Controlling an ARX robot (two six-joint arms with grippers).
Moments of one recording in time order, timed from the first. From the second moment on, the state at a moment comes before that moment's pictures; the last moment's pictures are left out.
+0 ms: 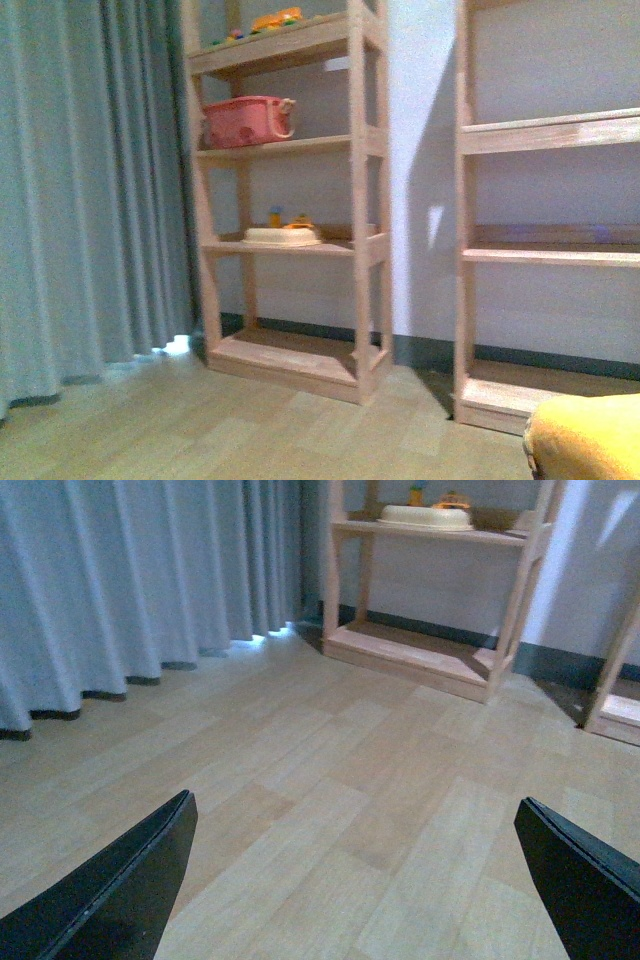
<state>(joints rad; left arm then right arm) 0.00 0.00 0.01 0.00 0.00 0.00 0.00 0.01 0.01 0.00 0.00 0.00</state>
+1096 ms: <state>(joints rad) 0.00 0.00 0.01 0.00 0.00 0.00 0.00 0.01 0.01 0.00 0.01 0.00</state>
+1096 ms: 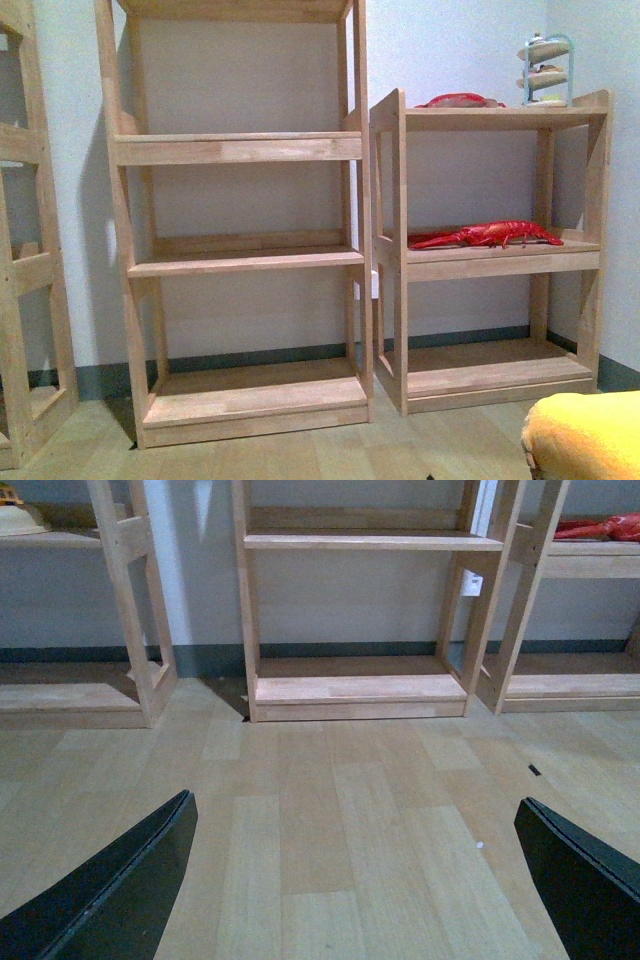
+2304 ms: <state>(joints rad) 0.00 0.00 0.01 0.00 0.00 0.00 0.00 0.01 0.01 0.00 0.00 0.00</state>
